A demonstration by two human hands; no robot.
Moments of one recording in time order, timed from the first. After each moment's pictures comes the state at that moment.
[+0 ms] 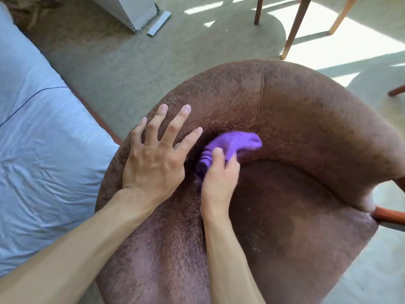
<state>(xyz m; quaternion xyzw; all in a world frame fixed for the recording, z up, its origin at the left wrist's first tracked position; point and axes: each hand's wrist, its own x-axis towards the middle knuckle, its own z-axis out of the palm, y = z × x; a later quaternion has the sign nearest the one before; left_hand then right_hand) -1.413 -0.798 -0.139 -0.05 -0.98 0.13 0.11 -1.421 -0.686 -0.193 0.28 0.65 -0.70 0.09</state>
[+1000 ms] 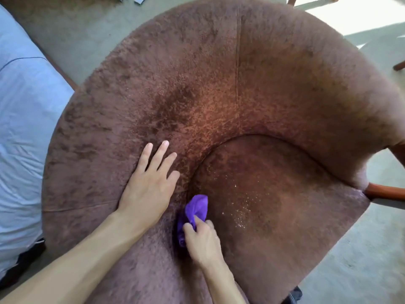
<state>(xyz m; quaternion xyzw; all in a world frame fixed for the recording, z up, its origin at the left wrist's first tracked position) -1.329 -0.749 -0.205 -0.13 -0.95 0.20 -0.18 -1.262 -0.597 -0.293 0.07 0.77 -0.39 0.51</state>
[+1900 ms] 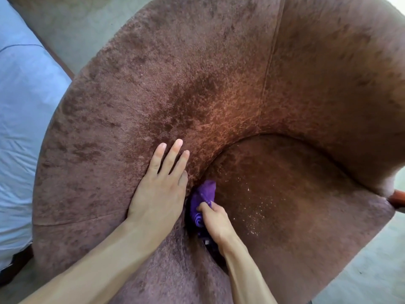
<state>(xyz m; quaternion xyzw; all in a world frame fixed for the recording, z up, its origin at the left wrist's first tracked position) -1.325 -0.756 -0.226 -0.13 -0.92 0.30 -0.22 -1.309 -0.619 -0.340 0.20 0.63 -0.50 0.55</state>
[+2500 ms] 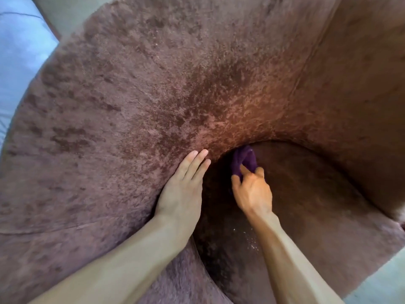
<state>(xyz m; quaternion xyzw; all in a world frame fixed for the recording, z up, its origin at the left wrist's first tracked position) -1.340 -0.733 -0.283 -0.15 -0.89 0.30 -0.31 -1.397 -0.589 -0.402 -0.02 0.93 -0.19 0.32</state>
